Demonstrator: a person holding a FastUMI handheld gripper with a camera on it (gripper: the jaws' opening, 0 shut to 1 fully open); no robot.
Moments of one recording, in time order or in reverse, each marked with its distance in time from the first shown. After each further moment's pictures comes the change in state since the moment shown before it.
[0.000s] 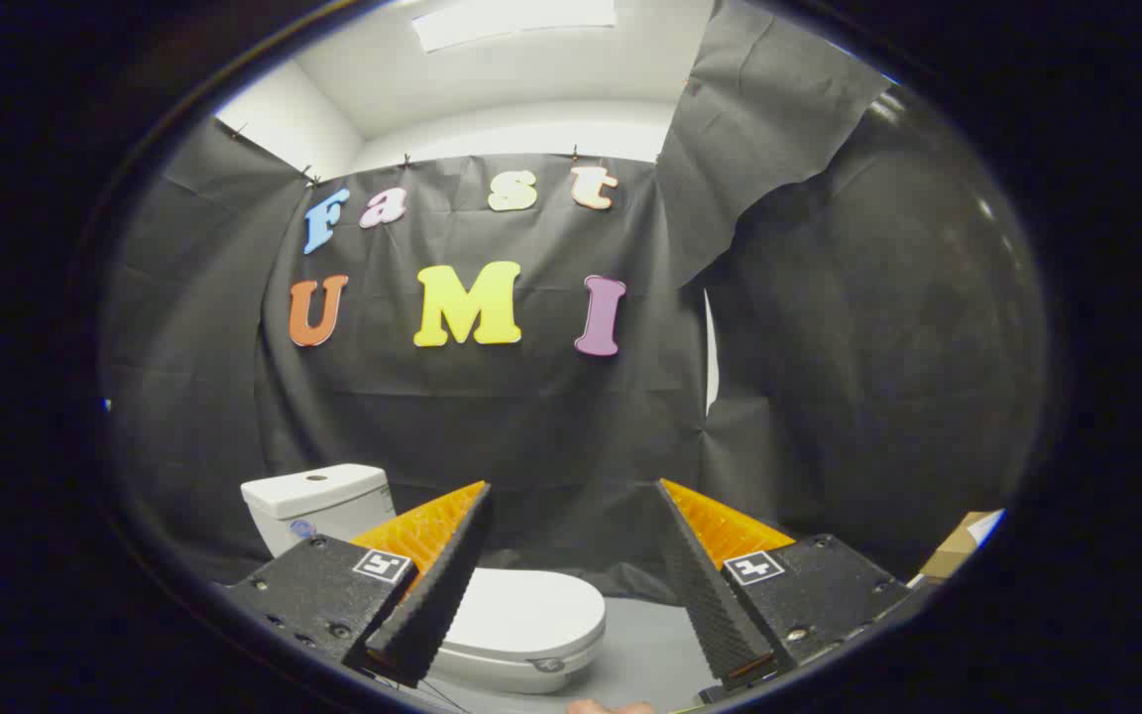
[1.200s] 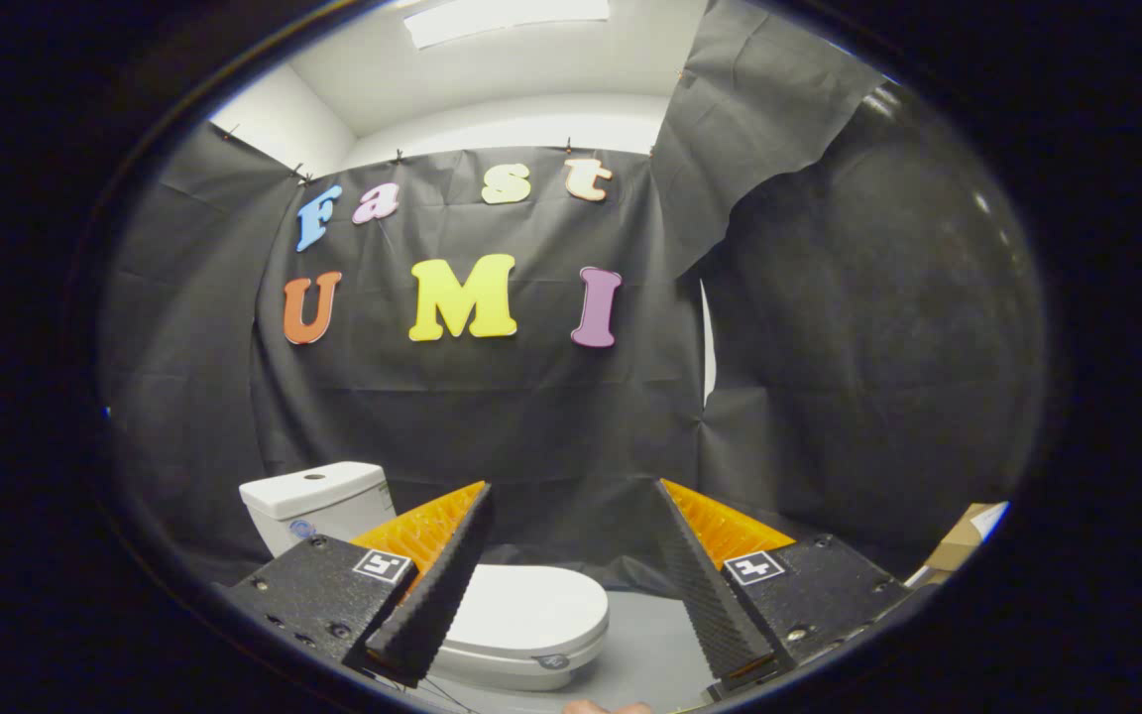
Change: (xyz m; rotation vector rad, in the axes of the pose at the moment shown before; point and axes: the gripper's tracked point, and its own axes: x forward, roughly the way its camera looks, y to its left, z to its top) arm 0.006 -0.001 -0.009 0.026 0.037 -0.013
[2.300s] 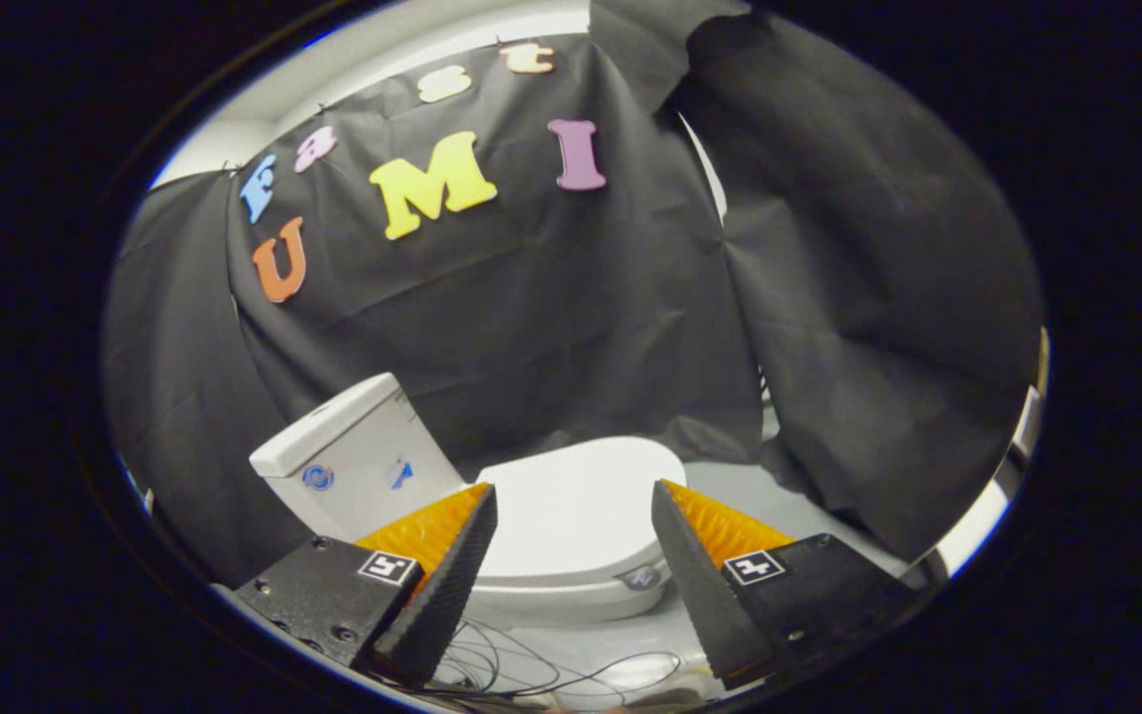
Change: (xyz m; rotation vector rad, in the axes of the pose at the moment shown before) arm 0.054 0.034 -0.189 0.275 0.449 0.045
